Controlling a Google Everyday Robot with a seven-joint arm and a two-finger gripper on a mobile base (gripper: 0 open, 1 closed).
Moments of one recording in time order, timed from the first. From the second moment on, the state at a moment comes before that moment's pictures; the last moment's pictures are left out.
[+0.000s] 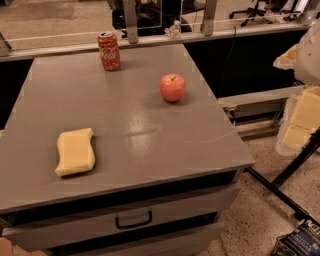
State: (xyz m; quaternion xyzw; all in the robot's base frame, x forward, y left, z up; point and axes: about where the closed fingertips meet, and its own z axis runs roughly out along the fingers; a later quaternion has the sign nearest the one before) arm 0.438 -0.217 0.976 -0.60 0.78 -0.03 0.16
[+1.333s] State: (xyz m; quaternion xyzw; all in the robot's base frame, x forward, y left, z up) arm 0.530 -0.202 0.970 -0.57 0.74 0.07 0.35
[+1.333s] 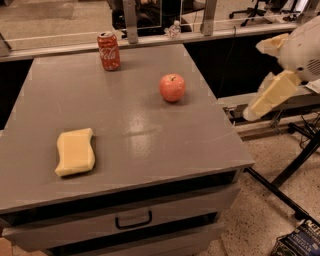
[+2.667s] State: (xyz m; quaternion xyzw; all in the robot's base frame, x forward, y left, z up) arm 0.636 -0.182 0.903 -0.55 0.69 0.14 0.46
